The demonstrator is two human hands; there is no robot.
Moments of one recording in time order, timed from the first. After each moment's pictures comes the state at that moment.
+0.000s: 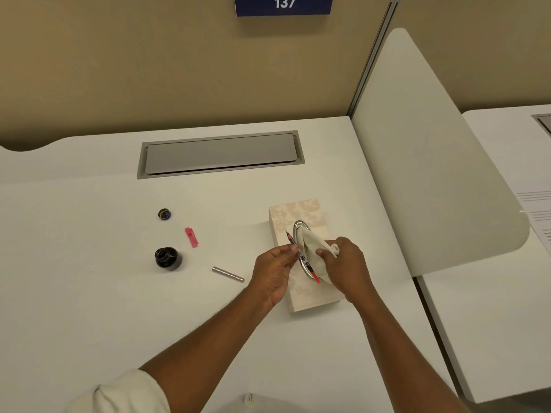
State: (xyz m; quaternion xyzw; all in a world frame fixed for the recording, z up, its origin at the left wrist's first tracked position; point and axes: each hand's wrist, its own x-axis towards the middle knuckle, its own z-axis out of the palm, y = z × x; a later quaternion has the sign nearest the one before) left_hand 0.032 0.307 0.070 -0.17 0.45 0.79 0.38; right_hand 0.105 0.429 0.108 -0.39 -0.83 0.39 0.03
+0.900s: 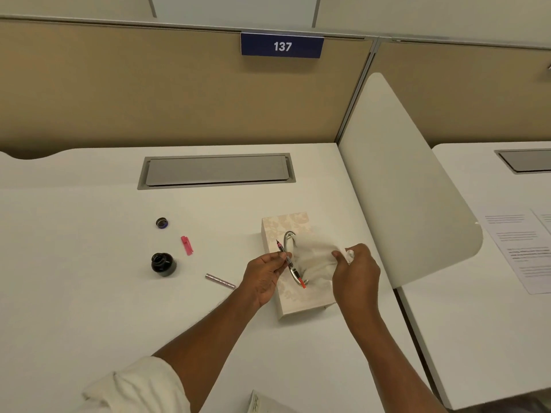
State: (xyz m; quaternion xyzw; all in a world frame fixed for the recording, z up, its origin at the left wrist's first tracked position) left_hand 0.031 0.302 0.069 -0.16 0.45 0.79 0.39; right_hand 0.139 0.407 0.172 -0.42 -0.80 0.36 0.24
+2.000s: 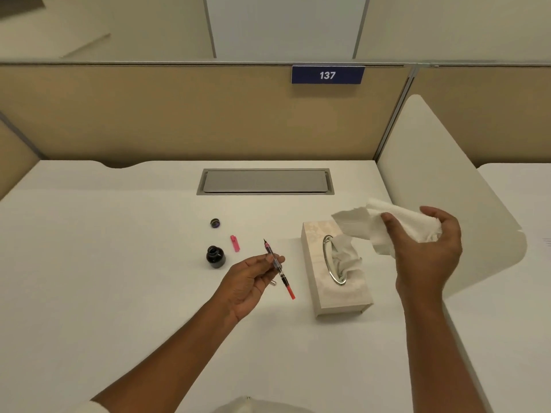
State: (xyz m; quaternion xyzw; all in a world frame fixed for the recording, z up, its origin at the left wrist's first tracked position) left_hand 0.046 0.173 0.152 -0.10 0.46 0.82 0.34; right_hand 0.149 0.399 0.241 -0.36 -0.64 0.50 0.45
